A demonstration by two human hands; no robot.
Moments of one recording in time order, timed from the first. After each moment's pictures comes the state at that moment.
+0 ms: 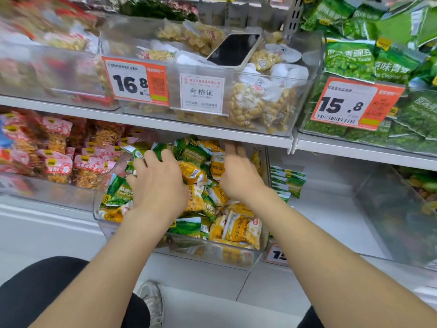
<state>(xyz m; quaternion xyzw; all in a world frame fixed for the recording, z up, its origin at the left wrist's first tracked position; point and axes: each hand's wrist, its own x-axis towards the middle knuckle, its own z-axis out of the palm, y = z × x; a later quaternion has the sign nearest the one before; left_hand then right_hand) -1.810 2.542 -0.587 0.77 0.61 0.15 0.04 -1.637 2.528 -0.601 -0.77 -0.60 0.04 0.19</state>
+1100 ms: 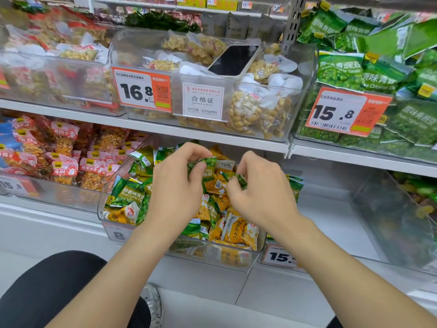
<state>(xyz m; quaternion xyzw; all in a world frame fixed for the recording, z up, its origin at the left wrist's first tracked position) -1.806 2.511 -0.572 0.76 0.39 0.48 0.20 -1.647 2.446 -0.569 -0.73 -0.61 -0.08 0.30</state>
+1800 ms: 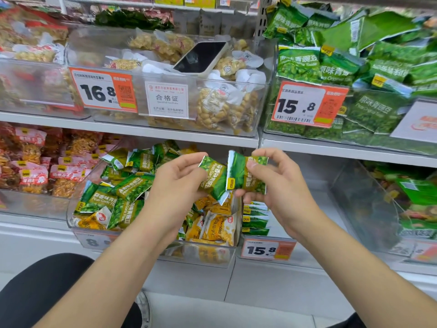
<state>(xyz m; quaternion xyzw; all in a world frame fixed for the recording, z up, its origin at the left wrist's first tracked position) -1.765 2.487 -0.568 0.55 0.35 0.42 0.63 -1.598 2.398 -0.562 -0.54 -0.37 0.36 0.67</state>
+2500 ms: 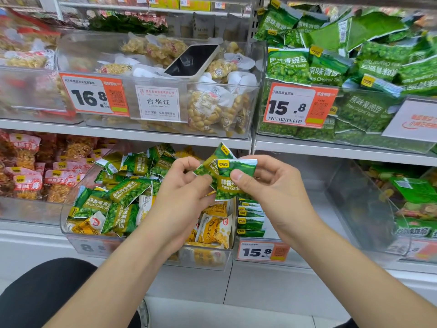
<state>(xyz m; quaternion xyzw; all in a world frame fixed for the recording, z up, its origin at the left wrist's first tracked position) -1.751 2.472 -0.569 0.51 0.28 0.41 0.70 -1.600 2.390 -0.564 -0.55 -0.40 0.31 0.67</state>
